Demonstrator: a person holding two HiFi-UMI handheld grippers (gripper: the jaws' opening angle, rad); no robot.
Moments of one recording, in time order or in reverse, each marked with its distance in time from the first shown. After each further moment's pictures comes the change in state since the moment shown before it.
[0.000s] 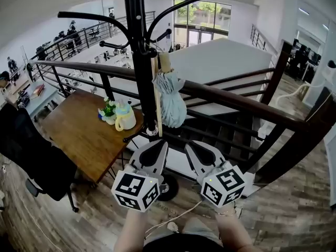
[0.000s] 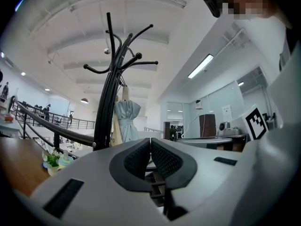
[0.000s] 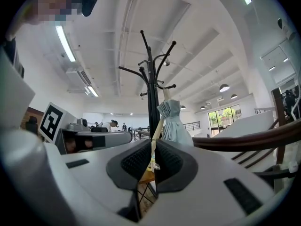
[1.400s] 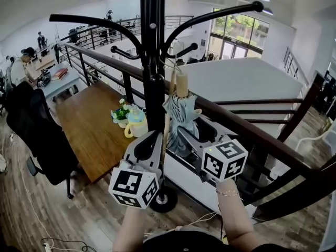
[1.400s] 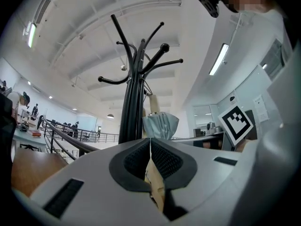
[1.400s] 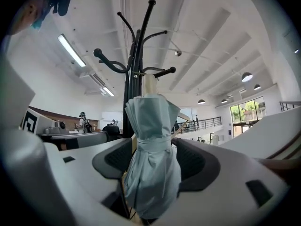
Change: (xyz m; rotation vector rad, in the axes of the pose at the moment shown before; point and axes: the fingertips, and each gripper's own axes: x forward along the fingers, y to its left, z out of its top) left arm 0.064 0.083 0.047 0.060 -0.129 0.344; right arm 0.153 -0.079 0.046 -0.004 0.066 0.262
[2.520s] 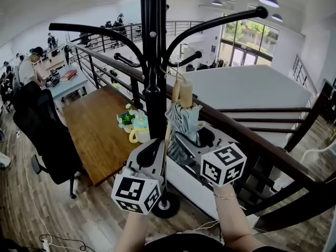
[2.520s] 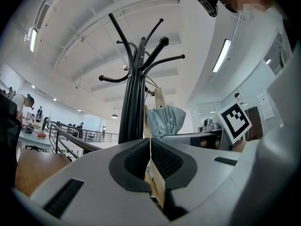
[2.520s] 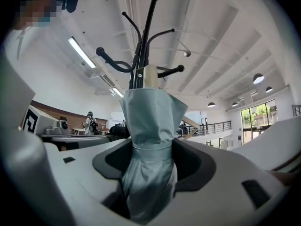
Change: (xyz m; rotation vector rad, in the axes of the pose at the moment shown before) left arm 0.010 0.002 -0.004 0.014 0.008 0.057; right arm 0.020 0.003 0.010 -0.065 -0.026 0.109
